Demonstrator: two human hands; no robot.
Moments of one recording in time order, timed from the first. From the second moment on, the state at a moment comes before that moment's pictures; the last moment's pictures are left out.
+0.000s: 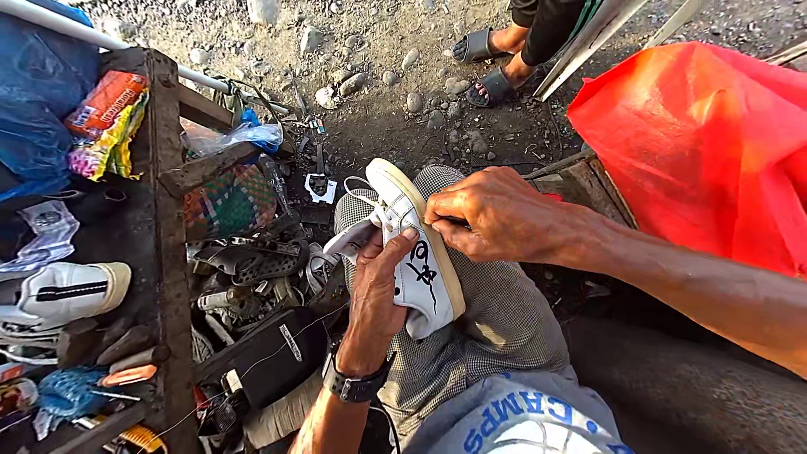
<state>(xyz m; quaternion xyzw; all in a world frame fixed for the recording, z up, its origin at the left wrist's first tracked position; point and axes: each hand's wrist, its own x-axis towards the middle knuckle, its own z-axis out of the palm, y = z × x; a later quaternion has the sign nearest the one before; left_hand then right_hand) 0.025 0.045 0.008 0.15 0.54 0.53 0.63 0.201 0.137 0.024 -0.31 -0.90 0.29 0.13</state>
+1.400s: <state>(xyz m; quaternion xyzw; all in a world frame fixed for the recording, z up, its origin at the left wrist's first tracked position) 0.000 -0.016 -0.014 0.56 0.61 0.47 0.30 0.200 0.148 0.021 -0.26 -0.93 0.16 0.19</state>
